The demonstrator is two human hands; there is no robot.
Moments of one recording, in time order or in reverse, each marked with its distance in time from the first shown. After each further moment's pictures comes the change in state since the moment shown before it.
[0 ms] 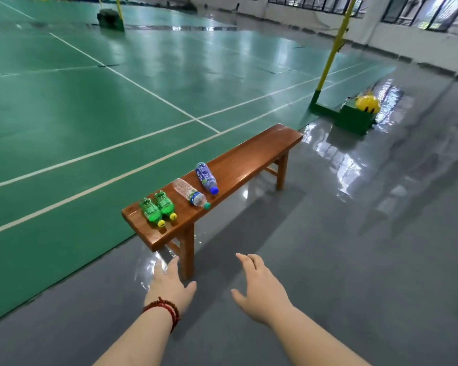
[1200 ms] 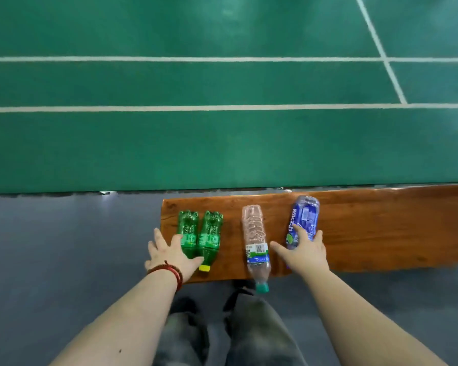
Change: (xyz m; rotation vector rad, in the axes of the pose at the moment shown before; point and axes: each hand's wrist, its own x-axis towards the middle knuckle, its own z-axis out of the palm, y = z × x) left_hand 0.429 0.023 -0.023 -0.049 -0.077 -0.830; right_hand 0.625 -0.006 0.029 -0.091 -0.474 0.108
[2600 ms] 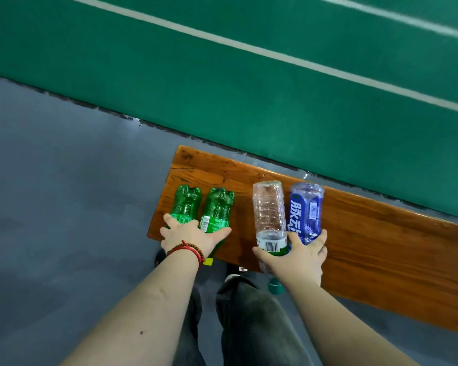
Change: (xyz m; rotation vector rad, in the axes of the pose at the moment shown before) left_hand 0.029 0.024 0.080 -0.223 -0.113 -0.337; right_hand 0.040 0.005 0.066 -0.318 -0.085 -0.158
